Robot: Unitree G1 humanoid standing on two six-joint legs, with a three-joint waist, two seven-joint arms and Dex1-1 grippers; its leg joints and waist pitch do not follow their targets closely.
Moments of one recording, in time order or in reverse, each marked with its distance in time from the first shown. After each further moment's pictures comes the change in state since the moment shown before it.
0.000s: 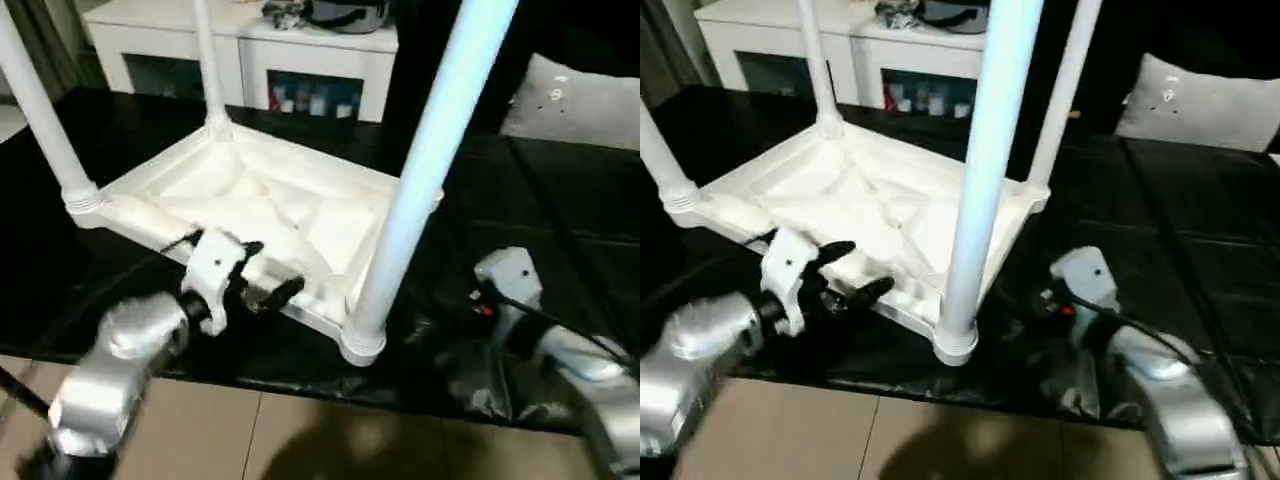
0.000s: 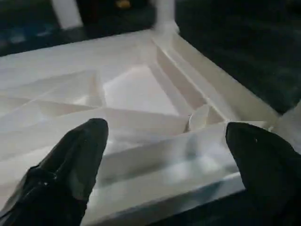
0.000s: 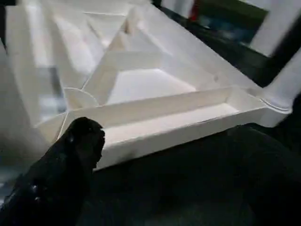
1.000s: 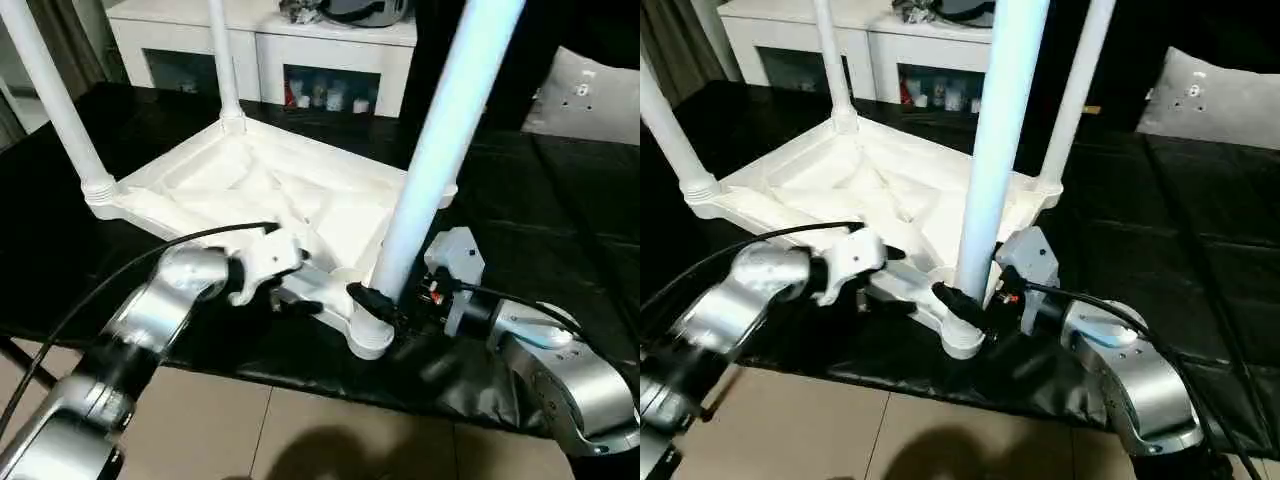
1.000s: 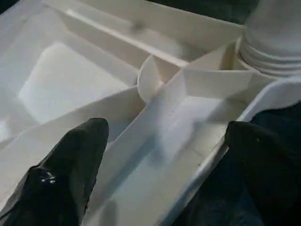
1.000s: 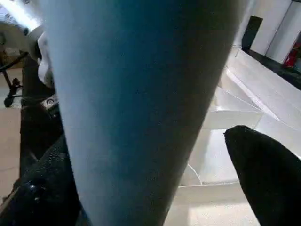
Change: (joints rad) left arm -0.423 -0.003 -0.312 0.638 0.231 -0.443 -0.317; right arm -0.156 0.077 0.166 -0.012 0.051 0.048 0.065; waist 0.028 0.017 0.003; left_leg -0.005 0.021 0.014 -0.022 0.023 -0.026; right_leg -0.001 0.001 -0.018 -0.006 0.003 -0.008
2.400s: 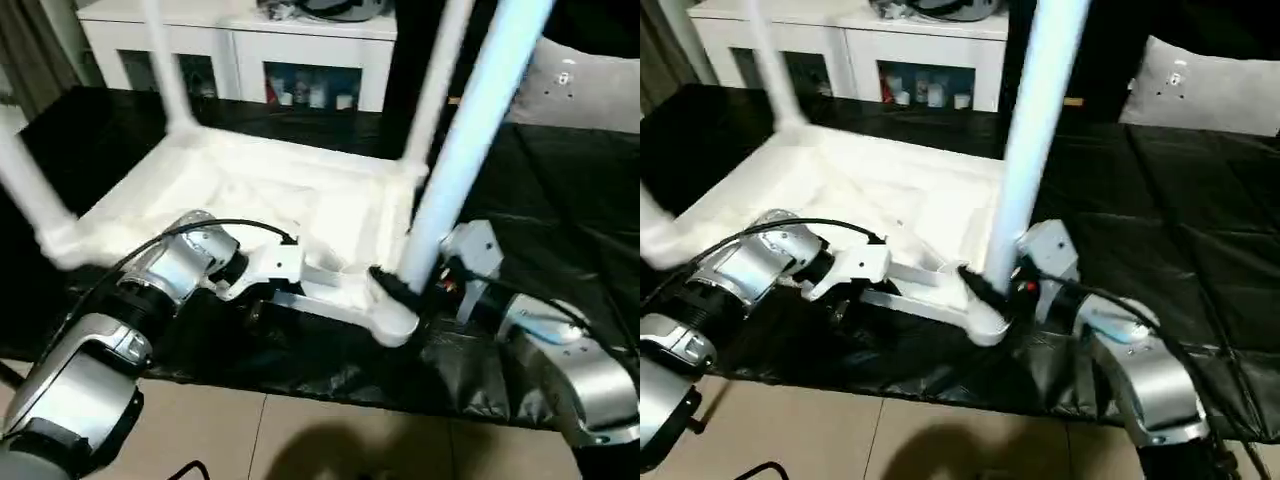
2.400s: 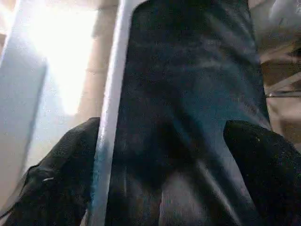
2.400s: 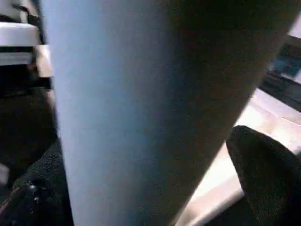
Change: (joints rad) left arm -0.182 -0.018 -0.092 0.257 0.055 0.014 -0.465; right arm -0.028 -0.022 -0.057 0.105 -0.042 -0.071 -0.069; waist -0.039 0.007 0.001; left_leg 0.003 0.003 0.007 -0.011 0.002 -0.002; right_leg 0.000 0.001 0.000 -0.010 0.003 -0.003
